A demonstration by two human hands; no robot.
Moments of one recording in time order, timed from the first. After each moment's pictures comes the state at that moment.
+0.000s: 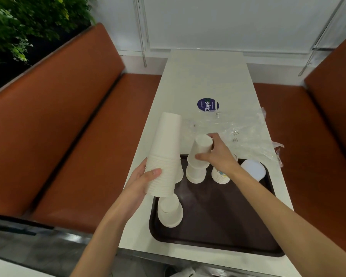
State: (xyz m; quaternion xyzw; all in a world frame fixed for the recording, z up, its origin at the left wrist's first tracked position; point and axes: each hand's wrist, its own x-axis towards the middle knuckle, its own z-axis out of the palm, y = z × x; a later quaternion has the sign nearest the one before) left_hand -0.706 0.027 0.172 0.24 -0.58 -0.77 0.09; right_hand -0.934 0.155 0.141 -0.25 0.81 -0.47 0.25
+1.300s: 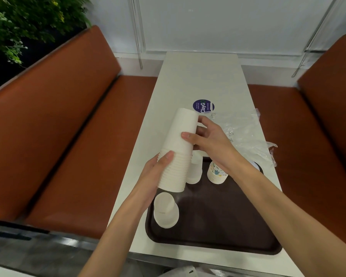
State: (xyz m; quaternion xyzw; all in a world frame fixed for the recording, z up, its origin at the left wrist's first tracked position) left_hand -0.746 0.051 0.184 0.27 -0.58 -0.77 0.09; right_hand -0.901 0.153 0.223 -0.29 0.60 -0.66 0.34
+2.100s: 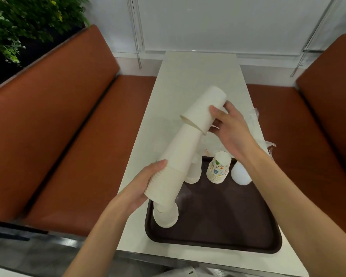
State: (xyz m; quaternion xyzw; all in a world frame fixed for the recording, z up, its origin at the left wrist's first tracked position) left_hand -0.723 0.032 0.186 0.28 -0.56 -0.78 -0.03; right_hand -0.942 0.165 0.236 -0.20 0.52 -0.77 0.30
